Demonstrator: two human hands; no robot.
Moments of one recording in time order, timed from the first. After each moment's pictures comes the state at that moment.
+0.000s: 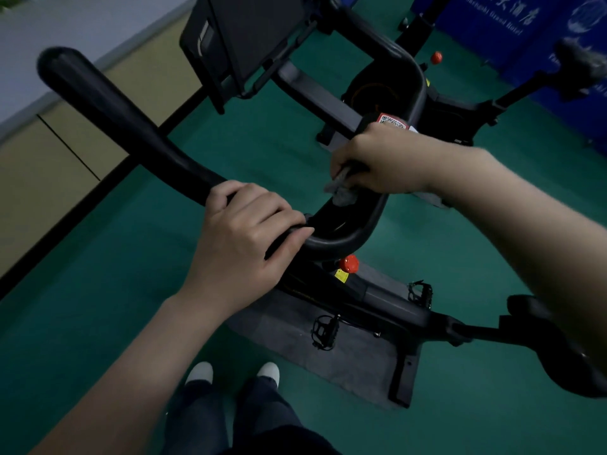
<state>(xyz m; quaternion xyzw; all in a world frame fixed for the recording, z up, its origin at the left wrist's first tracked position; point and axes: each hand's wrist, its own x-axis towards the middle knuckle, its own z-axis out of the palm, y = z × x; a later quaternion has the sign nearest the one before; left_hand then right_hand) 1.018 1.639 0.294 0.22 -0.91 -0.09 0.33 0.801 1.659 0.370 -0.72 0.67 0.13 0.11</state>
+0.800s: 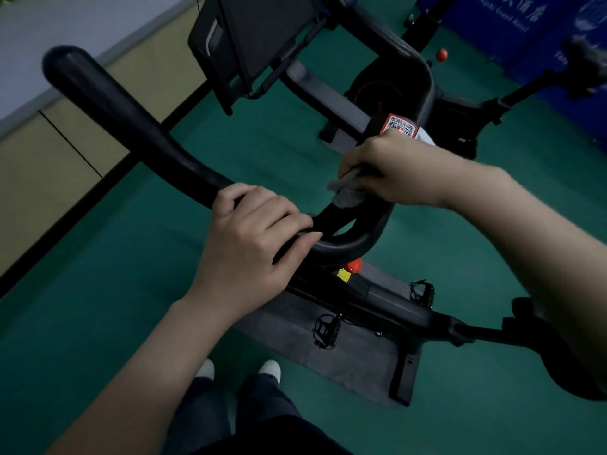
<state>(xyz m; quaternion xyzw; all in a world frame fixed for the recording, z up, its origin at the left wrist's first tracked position) 1.016 1.638 0.289 0.21 -0.91 -0.08 0.35 0.802 1.670 0.366 -0.70 0.69 0.06 0.13</state>
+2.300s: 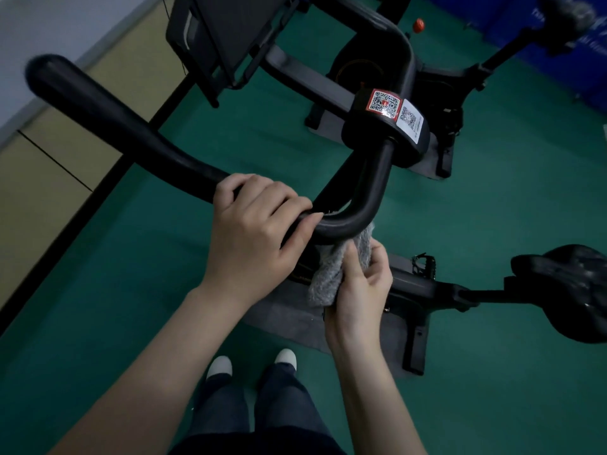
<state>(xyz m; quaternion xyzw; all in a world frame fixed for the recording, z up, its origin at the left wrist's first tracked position) 1.017 1.637 0.288 0.21 -0.91 -0.05 0.35 0.959 1.750 0.257 0.03 0.60 -0.77 0.20</state>
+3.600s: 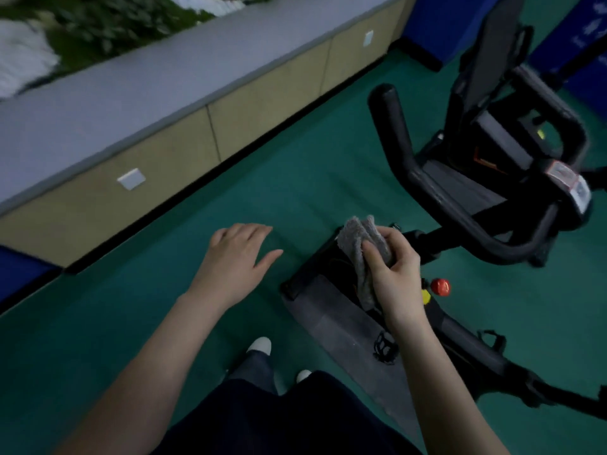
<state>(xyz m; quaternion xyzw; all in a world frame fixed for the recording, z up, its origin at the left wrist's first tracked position) 1.273 1.606 0.248 0.48 -0.86 -0.16 0.02 1.062 1.698 0.279 -0.39 0.73 -0.49 0.29</state>
